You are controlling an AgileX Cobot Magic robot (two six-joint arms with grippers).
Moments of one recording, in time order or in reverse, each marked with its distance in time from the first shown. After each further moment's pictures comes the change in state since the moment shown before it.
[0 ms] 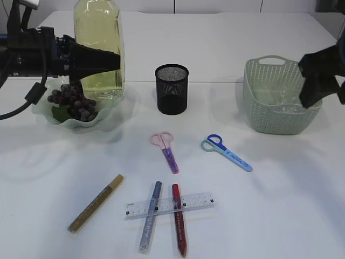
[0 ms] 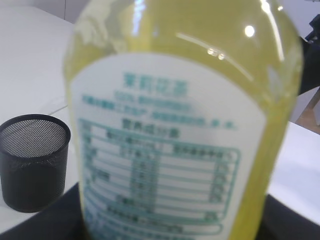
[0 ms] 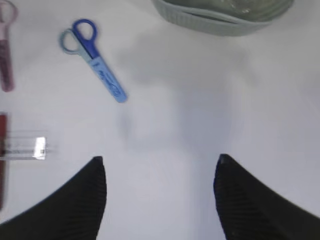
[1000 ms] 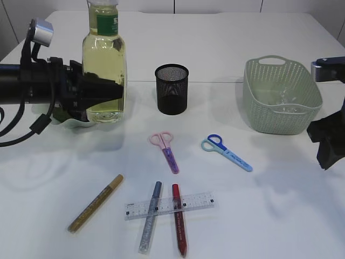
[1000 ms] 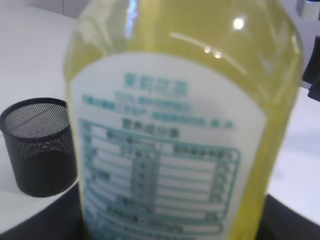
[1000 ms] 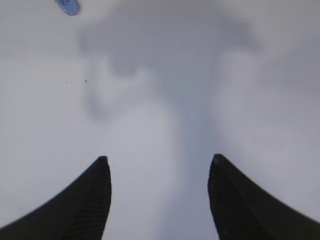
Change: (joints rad) left arm 0.002 0.070 0.079 -0.054 0.011 0.261; right arm 0.000 0.000 0.230 -0.086 0.000 0.062
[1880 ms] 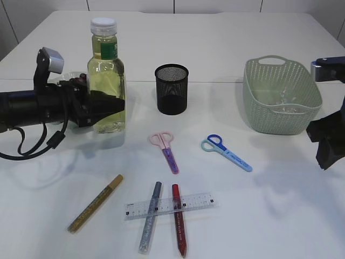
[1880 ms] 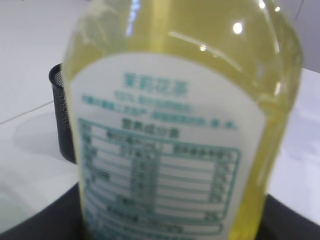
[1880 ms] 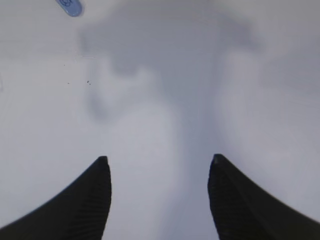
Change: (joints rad) left arm 0.002 0.181 0.013 -0.217 0.017 0.244; right arm 0.000 0.000 0.000 0.007 -0.004 0.000
